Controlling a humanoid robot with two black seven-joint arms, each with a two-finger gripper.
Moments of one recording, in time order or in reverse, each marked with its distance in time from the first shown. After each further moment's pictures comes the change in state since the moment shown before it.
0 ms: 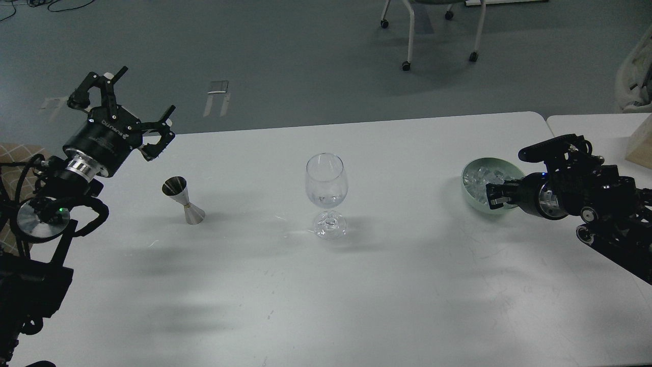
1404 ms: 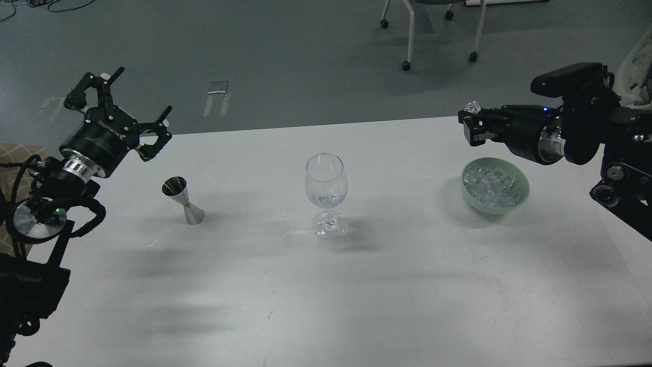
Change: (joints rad) left arm 0.005 0.008 -0.002 -0.002 0.000 0.004 0.000; right arm 0.039 -0.019 0.275 0.359 0.020 -0.005 0.002
